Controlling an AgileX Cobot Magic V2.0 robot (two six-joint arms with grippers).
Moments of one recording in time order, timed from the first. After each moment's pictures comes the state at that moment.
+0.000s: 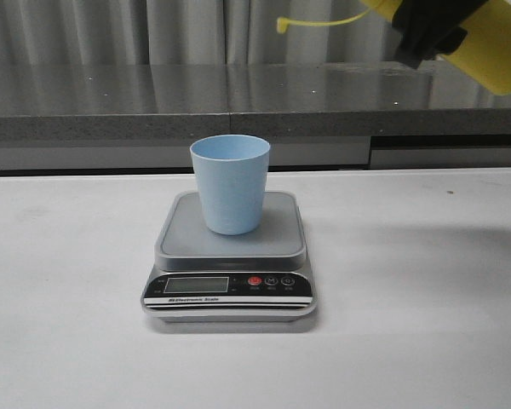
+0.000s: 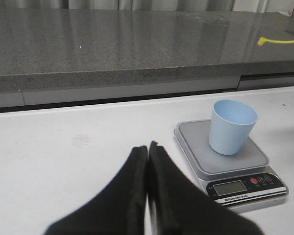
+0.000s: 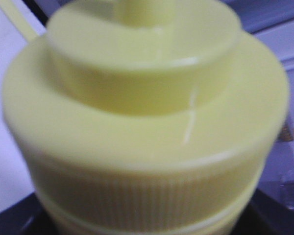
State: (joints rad) left arm -0.22 0.20 -0.43 -0.08 0.53 -0.02; right arm 0.57 1.52 -1.16 -1.19 0.69 0.50
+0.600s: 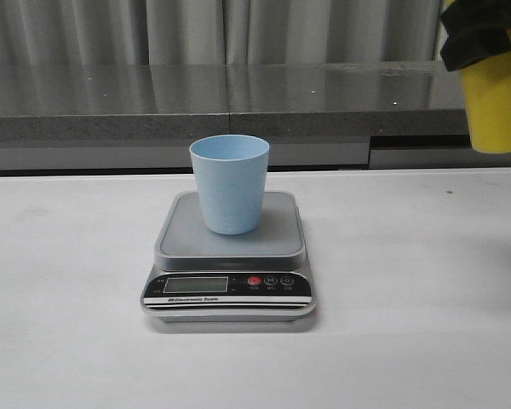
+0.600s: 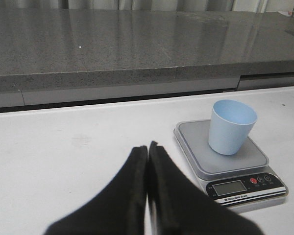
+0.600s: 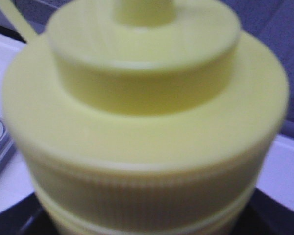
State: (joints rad) left arm -0.22 0.20 -0.43 -0.08 0.53 -0.02; right arm 0.24 1.32 -0.87 -0.63 0.14 0.46
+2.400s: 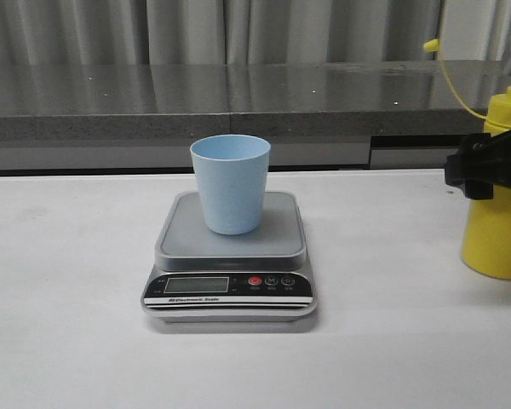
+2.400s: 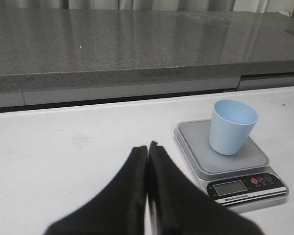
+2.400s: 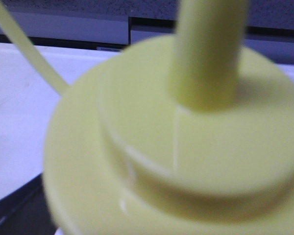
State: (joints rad) left arm -0.22 0.20 -0.43 -0.08 0.53 -0.02; right arm 0.17 1.62 -0.50 0.14 -0.68 -0.07
